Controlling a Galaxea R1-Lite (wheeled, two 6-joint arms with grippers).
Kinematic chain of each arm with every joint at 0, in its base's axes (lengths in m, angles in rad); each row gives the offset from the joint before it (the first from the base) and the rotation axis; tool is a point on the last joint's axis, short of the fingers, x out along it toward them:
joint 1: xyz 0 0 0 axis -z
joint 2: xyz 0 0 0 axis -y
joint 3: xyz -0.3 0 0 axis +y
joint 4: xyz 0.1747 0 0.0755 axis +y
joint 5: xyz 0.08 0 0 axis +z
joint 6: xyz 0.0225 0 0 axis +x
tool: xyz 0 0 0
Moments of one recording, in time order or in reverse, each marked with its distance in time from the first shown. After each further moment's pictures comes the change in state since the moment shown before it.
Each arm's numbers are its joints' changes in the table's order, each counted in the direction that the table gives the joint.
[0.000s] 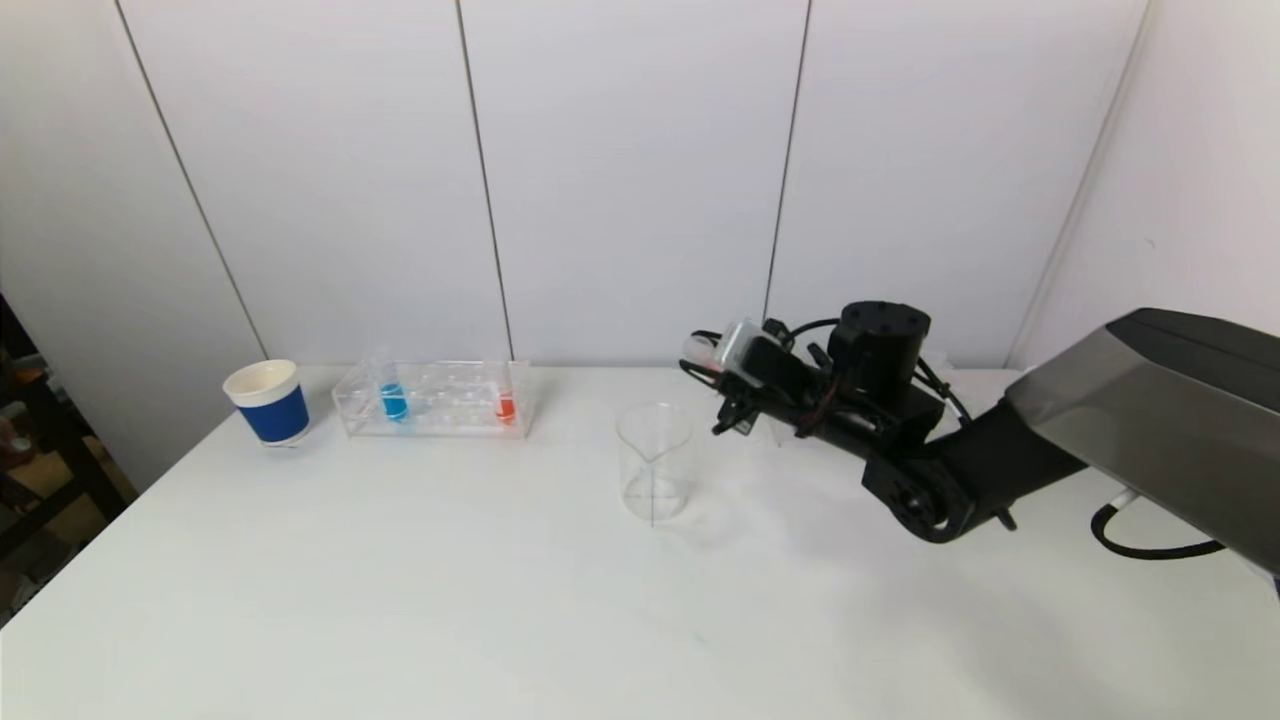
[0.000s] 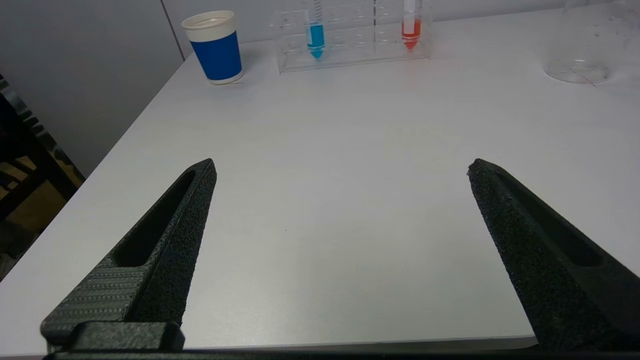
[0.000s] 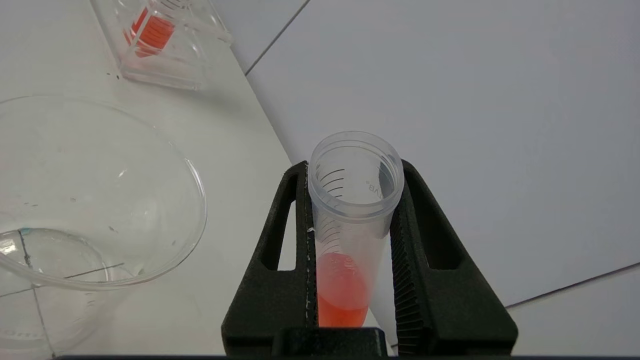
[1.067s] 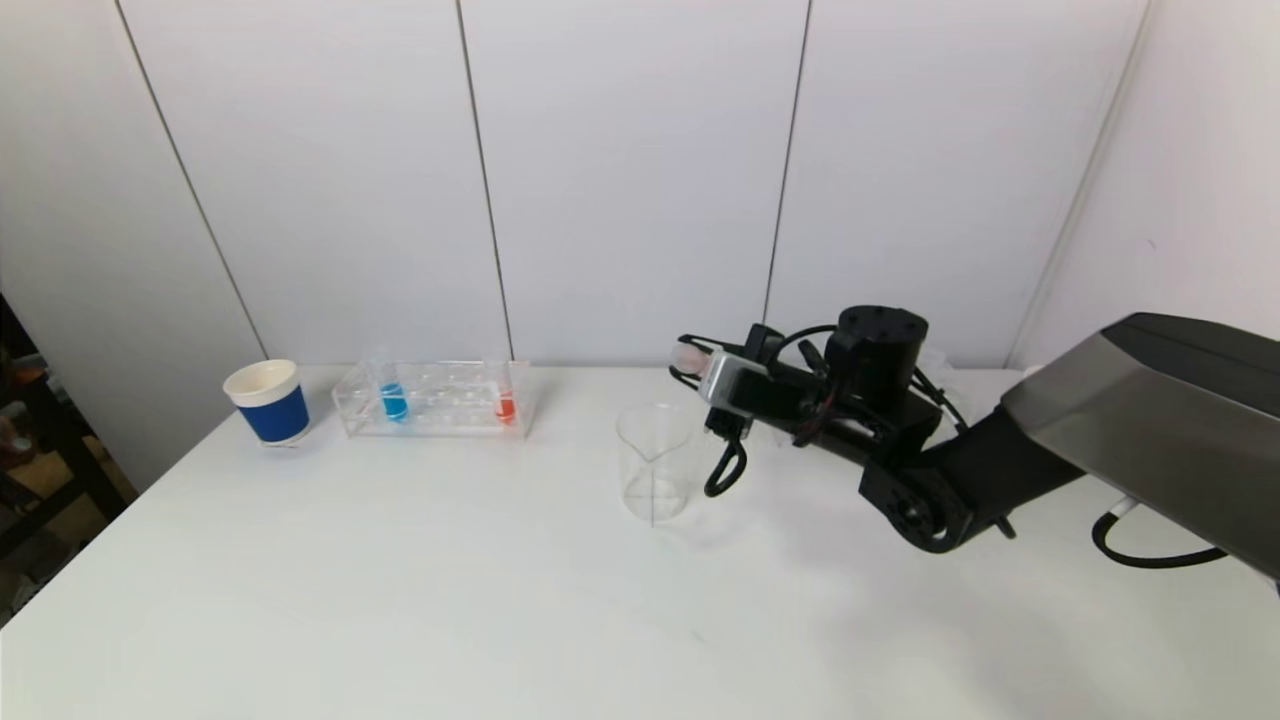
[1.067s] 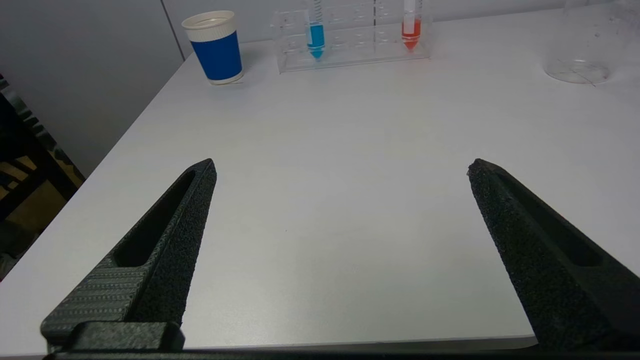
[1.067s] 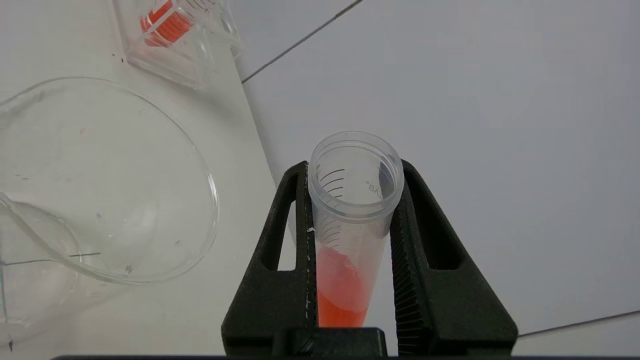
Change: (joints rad) left arm 0.000 0.000 0.000 0.000 0.000 0.000; right arm -0.017 0.007 0.024 -0.039 0.037 -0.213
